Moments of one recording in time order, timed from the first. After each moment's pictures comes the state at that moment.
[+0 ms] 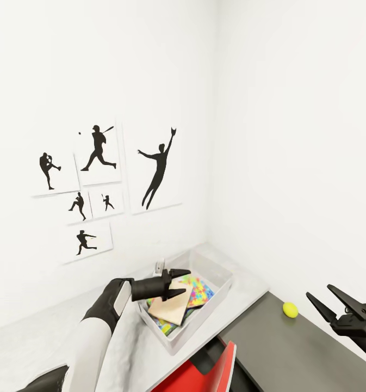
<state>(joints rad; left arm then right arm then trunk) -0.77 -0.17 0.35 -0.55 0.09 1.03 -1.01 0.01 -0.28 -0.55 -1.48 -1.19 0.97 0.93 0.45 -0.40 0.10</state>
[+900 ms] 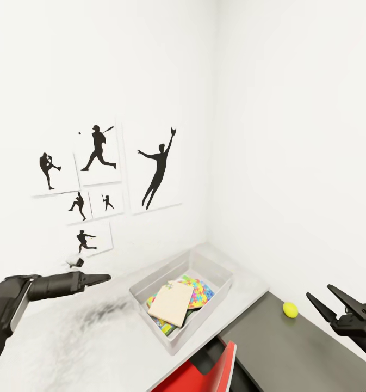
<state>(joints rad) -0.58 0.37 0.17 -1.01 0.09 0.90 -1.57 0.01 -0.28 -0.55 -1.48 -1.19 0.97 0.93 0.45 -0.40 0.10</state>
